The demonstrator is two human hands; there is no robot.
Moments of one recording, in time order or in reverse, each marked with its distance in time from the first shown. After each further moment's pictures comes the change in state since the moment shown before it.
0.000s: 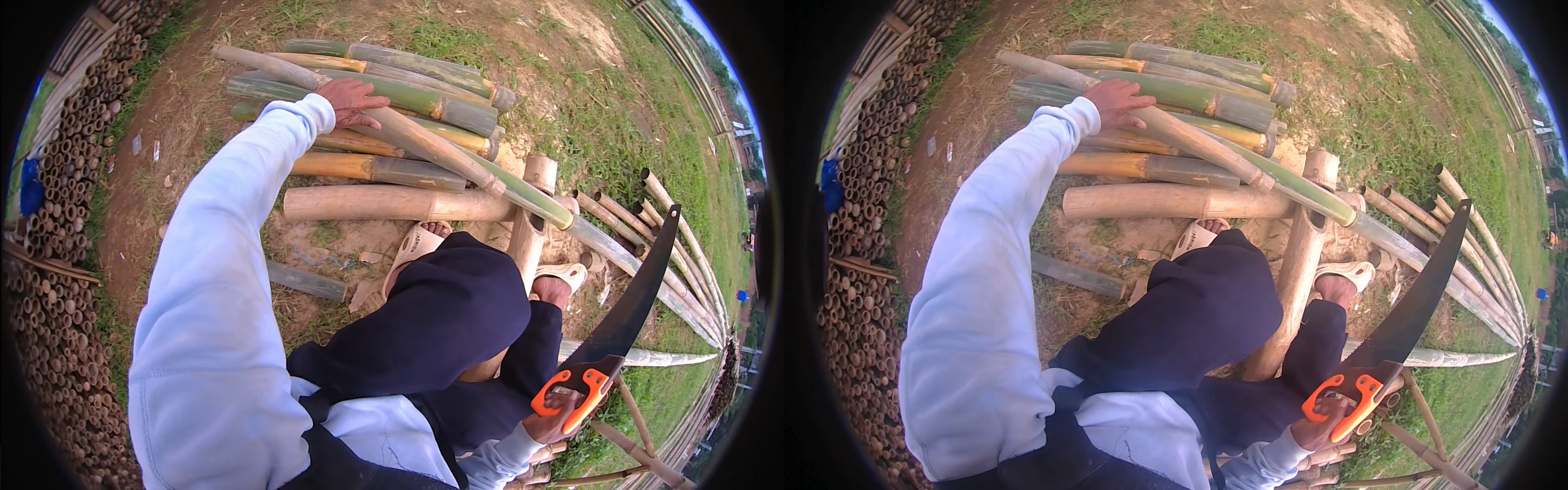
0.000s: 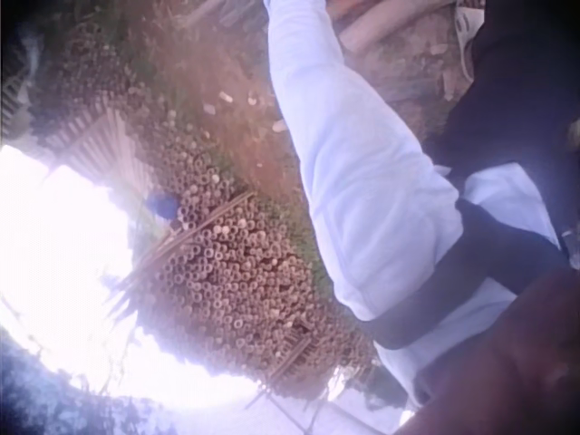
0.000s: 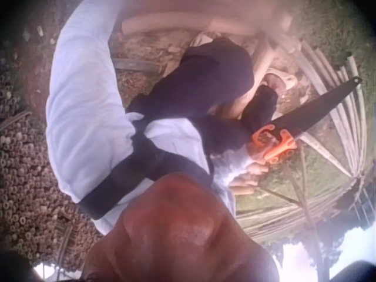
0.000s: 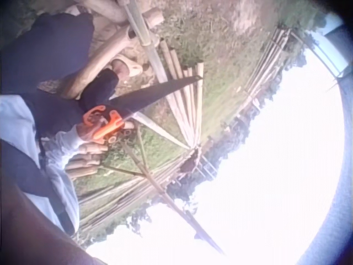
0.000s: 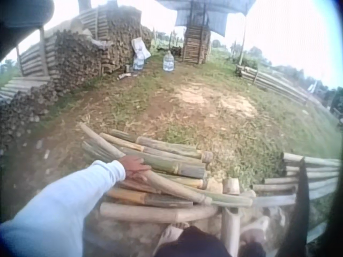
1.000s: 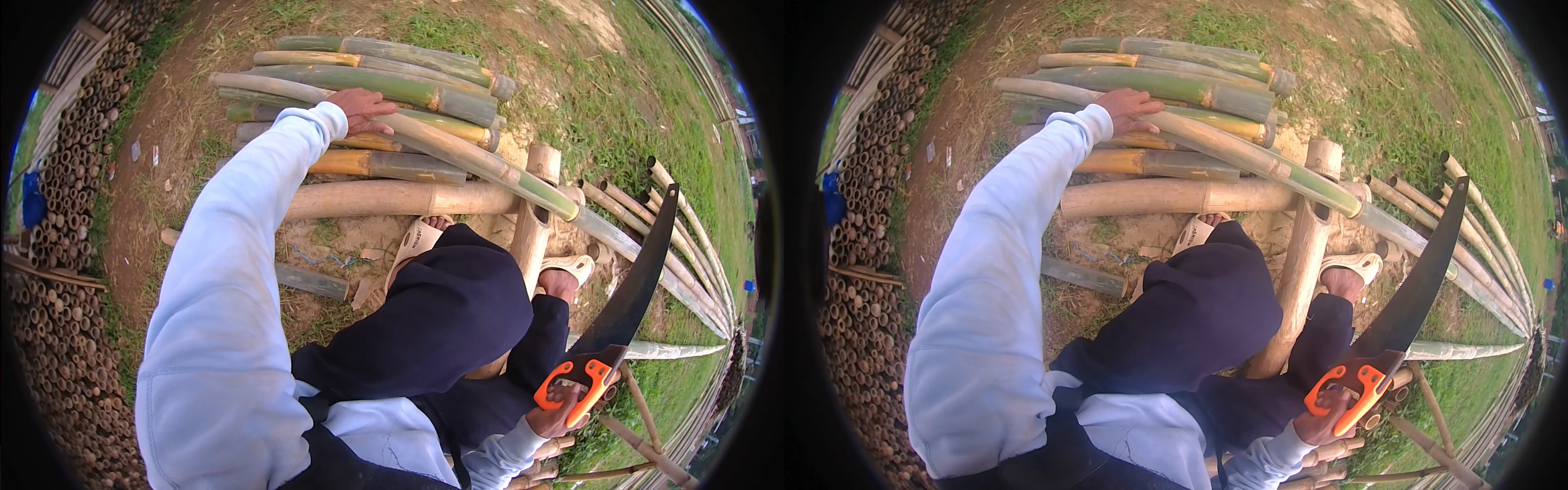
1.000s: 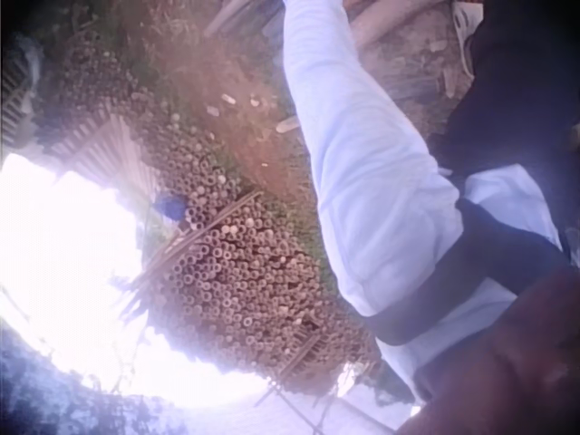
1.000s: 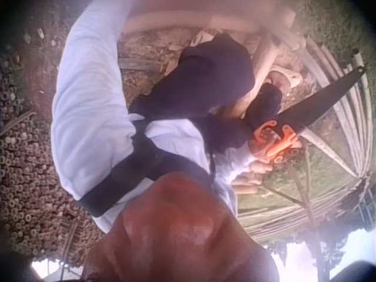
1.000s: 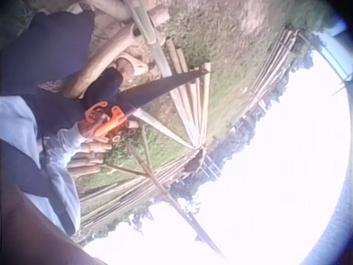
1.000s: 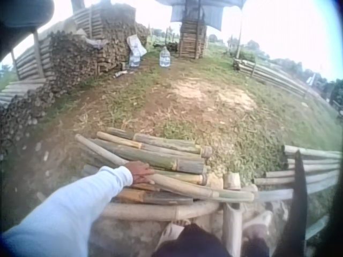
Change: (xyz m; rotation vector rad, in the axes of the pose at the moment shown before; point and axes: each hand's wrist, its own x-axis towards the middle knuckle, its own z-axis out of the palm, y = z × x) left_hand 0.017 0.016 0.029 -0.144 -0.125 -0.043; right_hand -0.001 0.018 0.000 -0.044 -0.016 0.006
